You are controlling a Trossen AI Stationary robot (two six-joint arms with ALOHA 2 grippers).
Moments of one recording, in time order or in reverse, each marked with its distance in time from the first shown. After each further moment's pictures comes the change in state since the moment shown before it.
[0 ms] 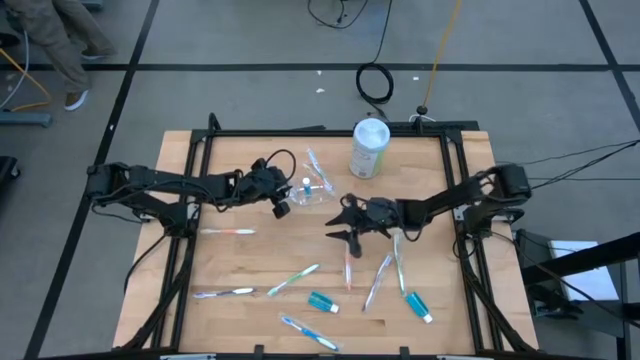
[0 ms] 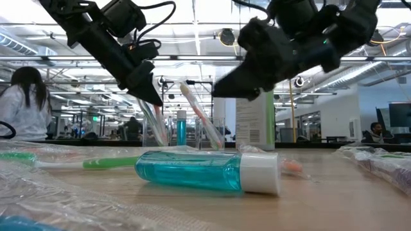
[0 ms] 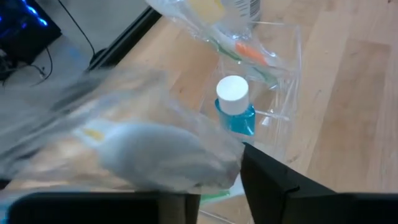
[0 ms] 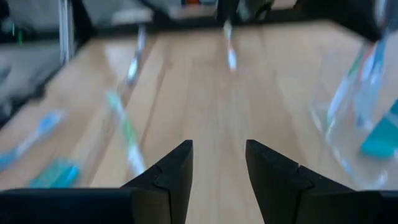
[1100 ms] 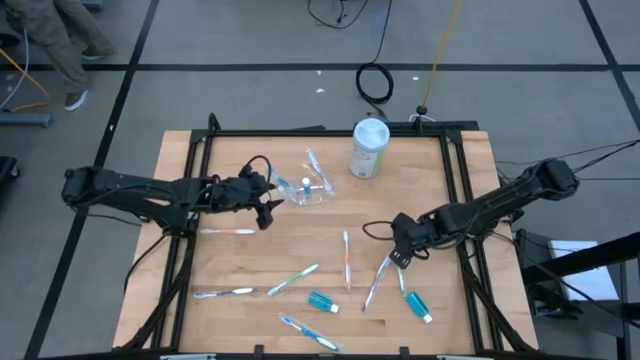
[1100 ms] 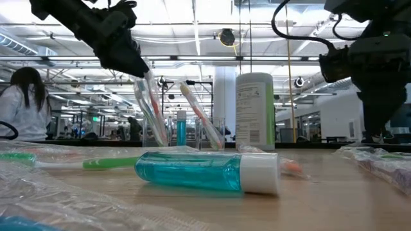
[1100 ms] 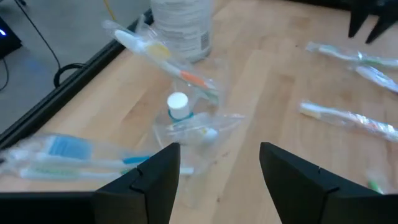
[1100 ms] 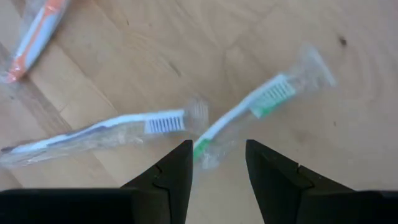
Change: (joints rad) left arm -0.169 -0.284 0.004 -0.202 0.000 -0.132; right arm 0.262 -0.415 0.000 -1.315 0.079 0.974
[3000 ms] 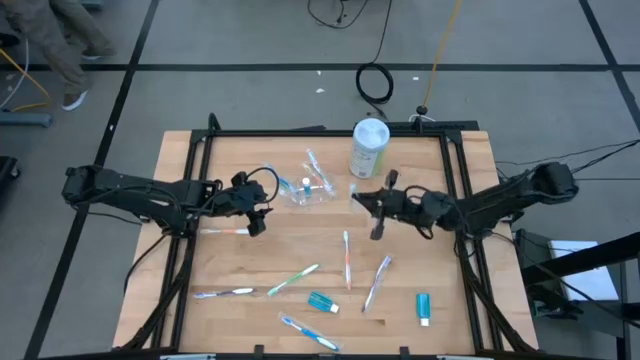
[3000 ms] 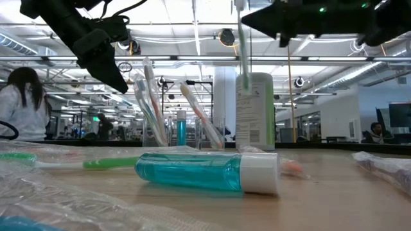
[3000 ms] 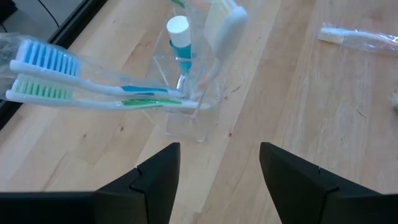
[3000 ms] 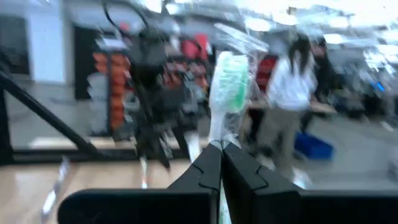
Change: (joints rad) left arm -0.029 0.002 0.000 -0.233 -0.003 -0.031; right arm -0.203 0.044 -0.204 1.678 0.338 -1.231
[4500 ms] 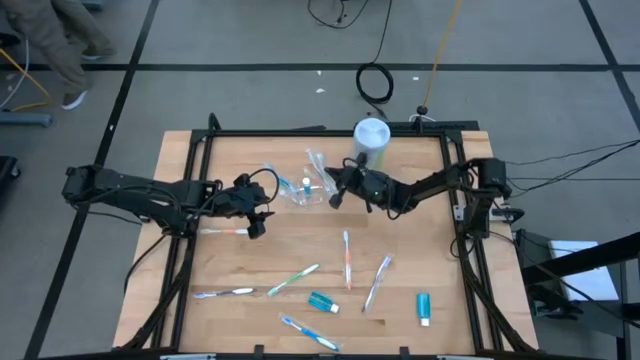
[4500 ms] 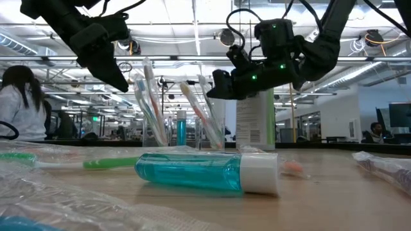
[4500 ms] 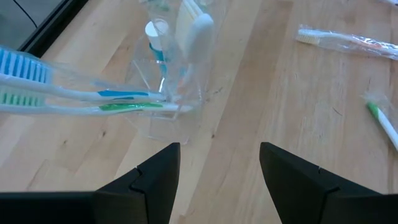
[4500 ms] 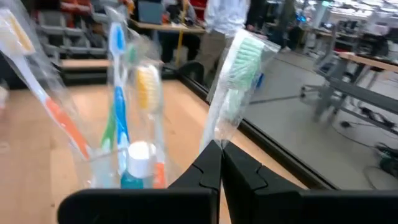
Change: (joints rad) left arm -0.006 0.000 0.000 0.019 0.056 0.010; right arm -0.289 0.550 0.269 -0.016 0.034 0.054
